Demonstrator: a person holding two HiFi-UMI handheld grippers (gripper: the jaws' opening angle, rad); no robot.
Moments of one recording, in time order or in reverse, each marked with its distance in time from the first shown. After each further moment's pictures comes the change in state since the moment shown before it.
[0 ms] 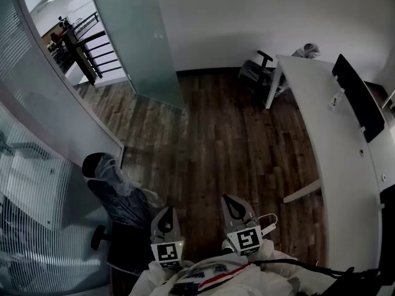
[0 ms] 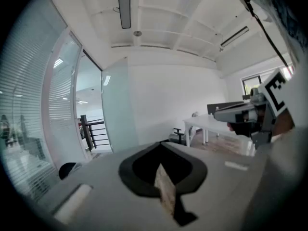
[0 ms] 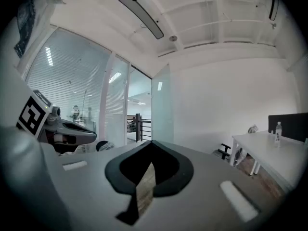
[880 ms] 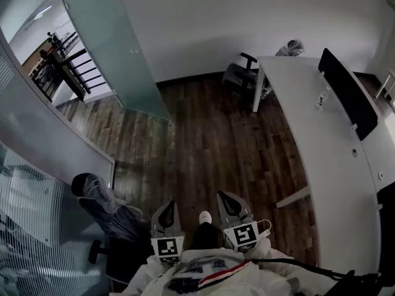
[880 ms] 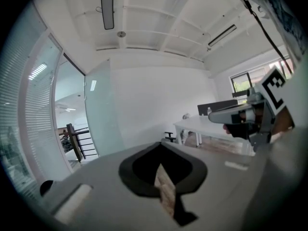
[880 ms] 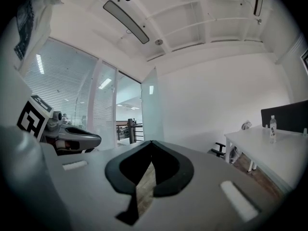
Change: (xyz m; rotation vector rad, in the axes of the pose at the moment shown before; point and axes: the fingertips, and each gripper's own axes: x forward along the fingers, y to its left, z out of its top) left arm 0.104 -0.091 0.049 0.096 -0.047 -0.095; right arm 0.010 -0.126 0.004 0.062 -0.043 -0.053
